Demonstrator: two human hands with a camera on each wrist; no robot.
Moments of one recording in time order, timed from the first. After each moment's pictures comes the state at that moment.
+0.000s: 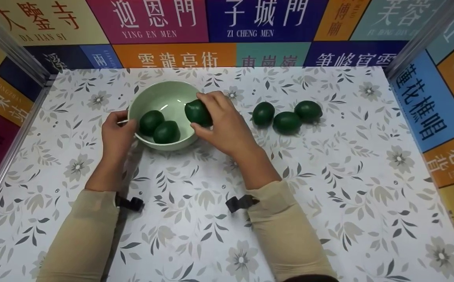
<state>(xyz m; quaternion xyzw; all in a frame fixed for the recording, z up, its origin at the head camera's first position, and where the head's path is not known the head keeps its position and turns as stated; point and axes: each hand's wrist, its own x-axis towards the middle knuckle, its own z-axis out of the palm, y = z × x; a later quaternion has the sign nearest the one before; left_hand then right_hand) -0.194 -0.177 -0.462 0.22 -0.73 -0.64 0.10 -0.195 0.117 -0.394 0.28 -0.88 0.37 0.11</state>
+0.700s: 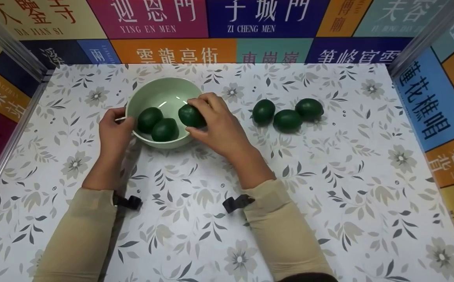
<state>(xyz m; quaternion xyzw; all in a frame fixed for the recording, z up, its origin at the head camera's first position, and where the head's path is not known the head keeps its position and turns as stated) -0.193 -0.175 -0.463 0.23 -0.70 -0.67 0.10 -0.199 0.108 -0.411 0.31 -0.88 0.36 0.11</state>
